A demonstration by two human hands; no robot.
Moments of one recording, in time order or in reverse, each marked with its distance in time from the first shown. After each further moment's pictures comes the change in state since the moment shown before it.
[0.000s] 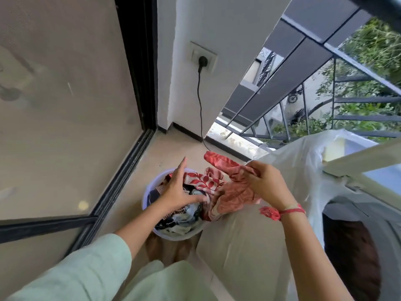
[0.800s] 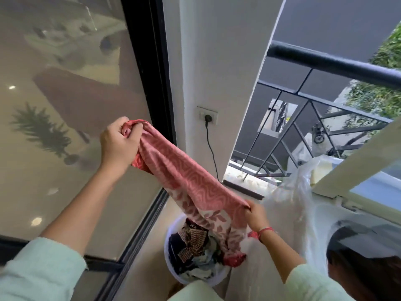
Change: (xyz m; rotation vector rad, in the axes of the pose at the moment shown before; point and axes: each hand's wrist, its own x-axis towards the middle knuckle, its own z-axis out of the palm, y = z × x) left_hand -0.068 0.208 -0.176 0.270 1.049 0.348; right_hand 0.012 0.051 0.049 0.277 0.003 0.023
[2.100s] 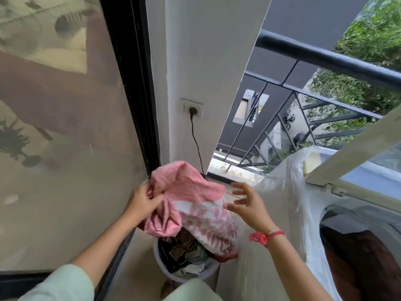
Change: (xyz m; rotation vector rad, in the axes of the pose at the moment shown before) left_hand -0.094 -0.133 0.070 -0.020 -0.673 -0.177; right_hand -0.039 -0.060 -0.005 0.236 -0.006 -0.004
